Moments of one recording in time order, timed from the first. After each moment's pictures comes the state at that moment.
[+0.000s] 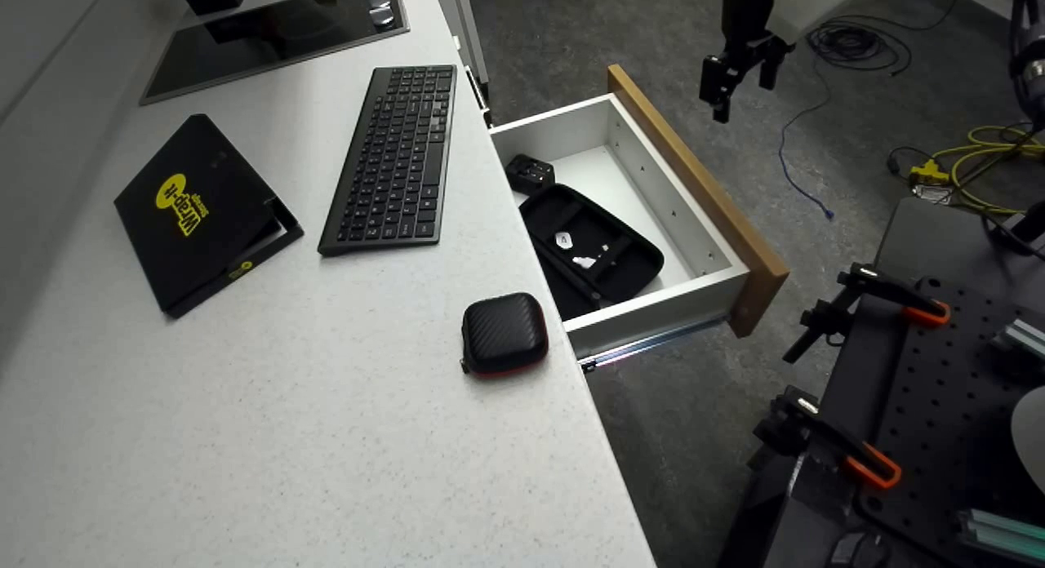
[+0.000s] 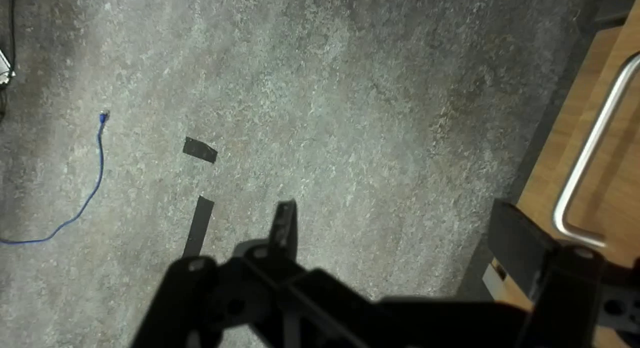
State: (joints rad) arm -0.27 0.36 -0.28 -2.25 -0.08 2.54 -0.10
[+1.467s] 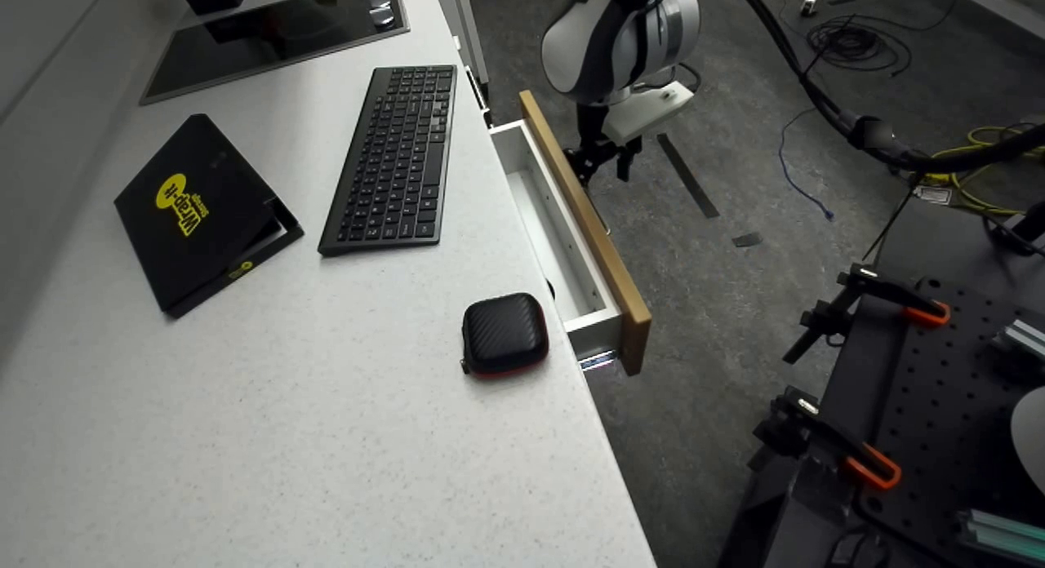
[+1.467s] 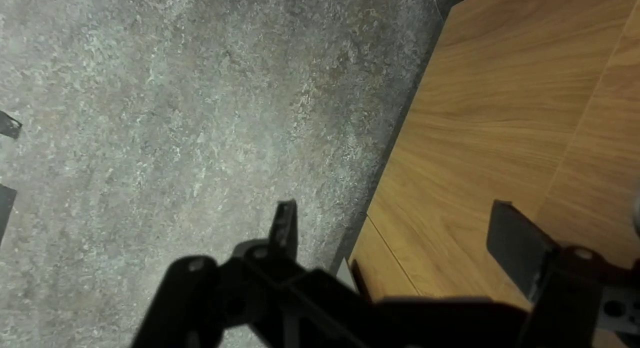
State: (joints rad) arm -0.30 0.80 0.02 -1.82 0.11 2.49 -0.09
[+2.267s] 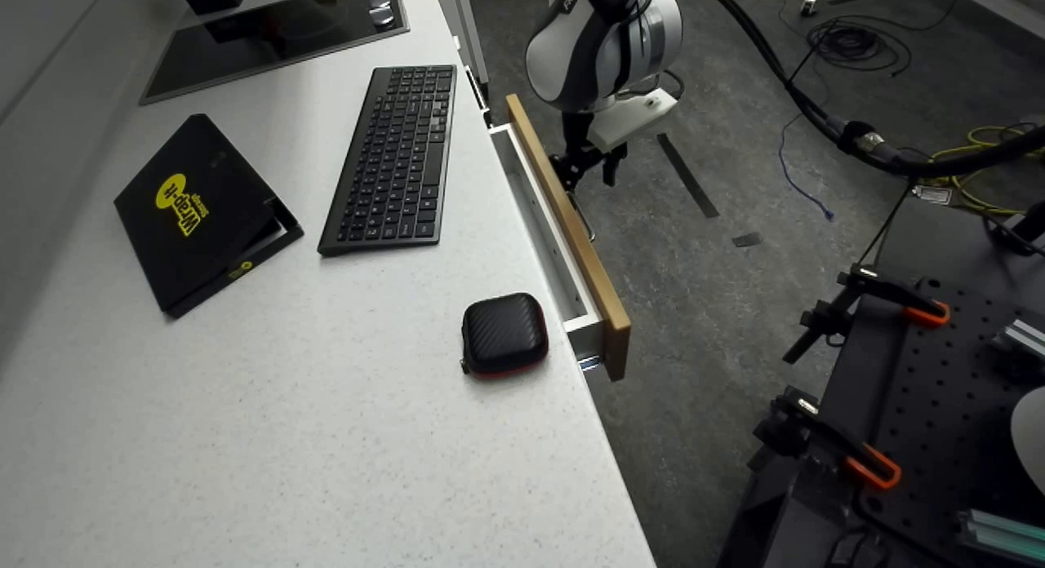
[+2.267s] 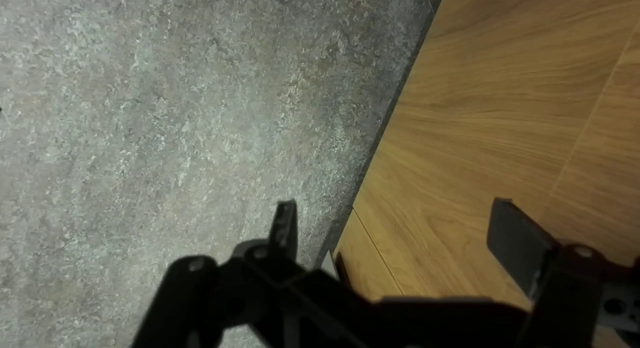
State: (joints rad) arm -0.27 0.83 0.03 -1.78 0.12 2.50 -0.09
